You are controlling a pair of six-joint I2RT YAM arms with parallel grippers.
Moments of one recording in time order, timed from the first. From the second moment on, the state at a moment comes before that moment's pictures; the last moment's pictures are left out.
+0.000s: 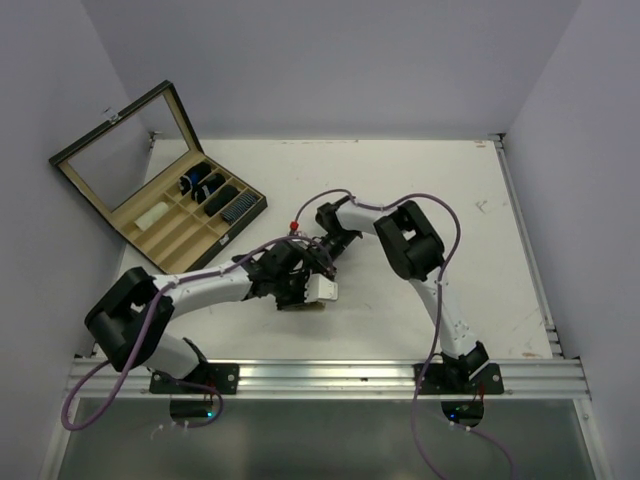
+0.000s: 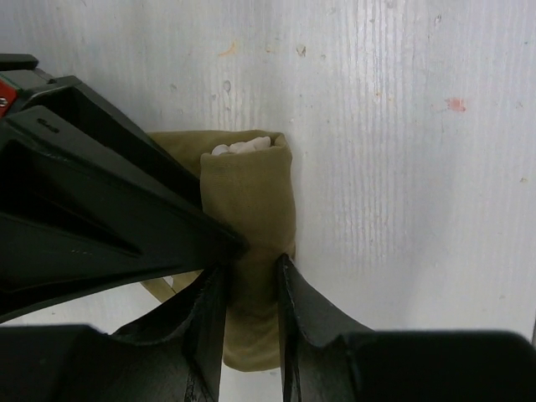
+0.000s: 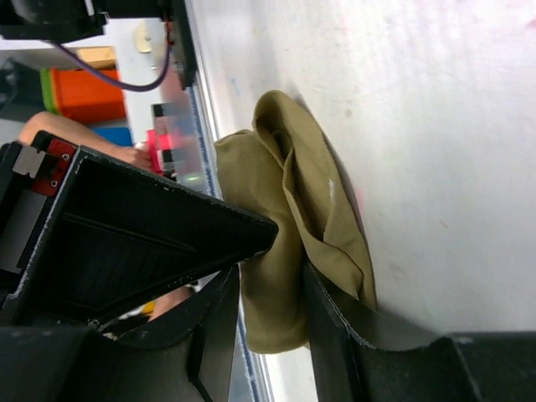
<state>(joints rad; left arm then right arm) -0.81 1.47 0.72 -0.35 0.35 0.72 0.64 2.46 1.75 -1.11 -1.16 -0.39</state>
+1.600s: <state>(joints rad) -0.50 2.39 1.64 -1.37 0.96 0.81 0.89 1.55 1.04 -0.51 -0.36 -0.70</state>
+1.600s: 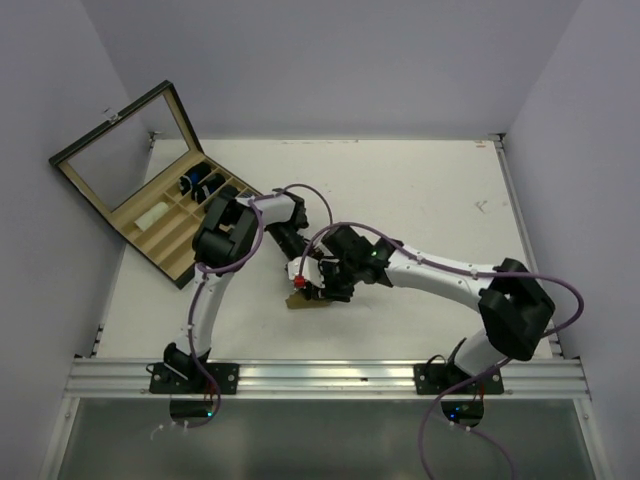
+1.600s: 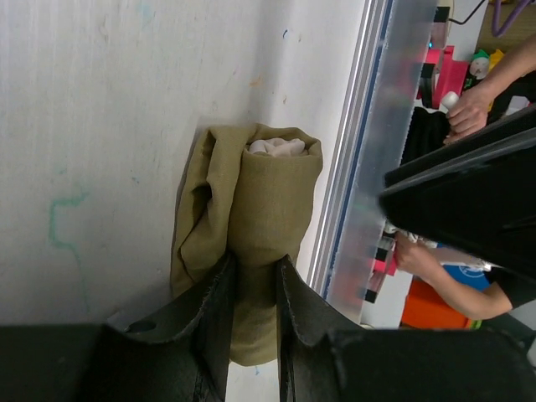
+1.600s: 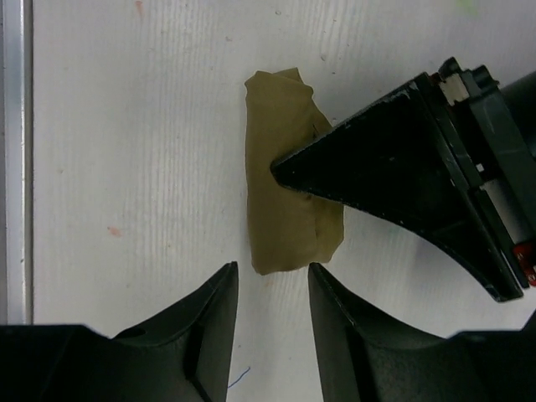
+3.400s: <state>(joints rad) -0.10 1.22 0.99 -0.49 0.65 0.77 0.75 2.19 1.51 -0.64 -0.96 -0.57</state>
